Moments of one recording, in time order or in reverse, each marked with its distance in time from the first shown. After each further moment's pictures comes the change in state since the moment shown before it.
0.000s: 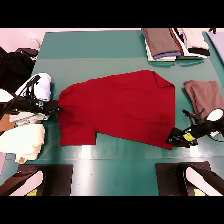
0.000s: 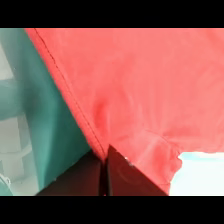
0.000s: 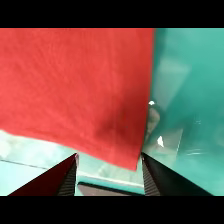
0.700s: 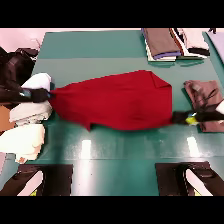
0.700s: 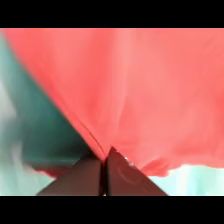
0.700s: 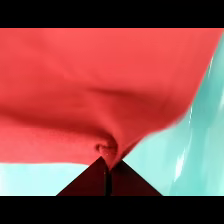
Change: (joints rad) left arm 0.000 0.164 0.203 -0.002 -0.040 -0.006; right arm 0.177 0.221 0.276 -0.016 -0.114 0.028
